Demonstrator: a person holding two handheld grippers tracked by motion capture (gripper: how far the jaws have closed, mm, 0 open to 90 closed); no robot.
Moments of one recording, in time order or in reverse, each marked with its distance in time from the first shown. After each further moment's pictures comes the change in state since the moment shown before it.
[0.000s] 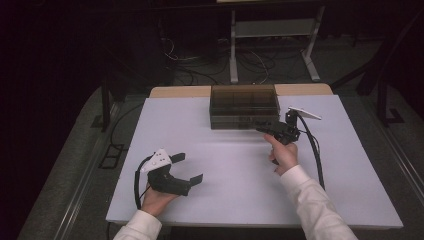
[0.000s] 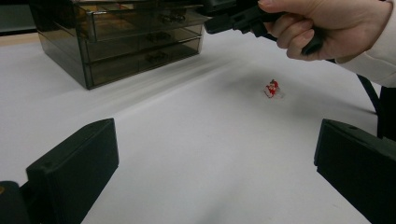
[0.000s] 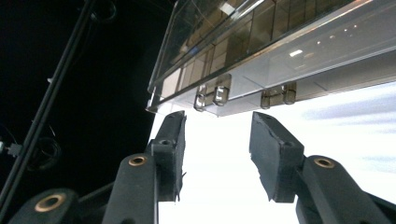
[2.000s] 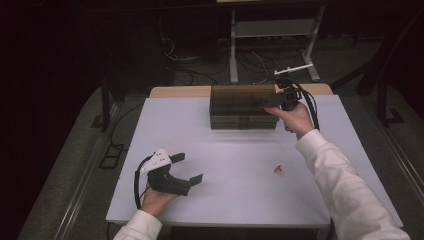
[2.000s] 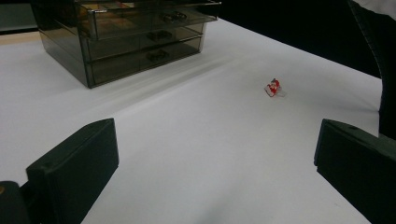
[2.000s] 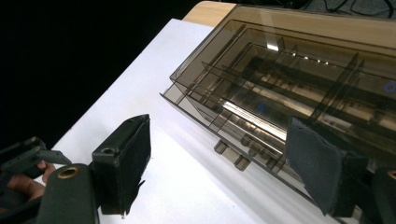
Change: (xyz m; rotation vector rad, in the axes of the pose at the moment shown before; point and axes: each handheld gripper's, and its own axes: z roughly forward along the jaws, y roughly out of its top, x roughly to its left) left arm 0.001 0.000 0.000 0.002 0.001 -0.001; right arm 0.080 0.079 0.002 0.280 -0.104 -0.623
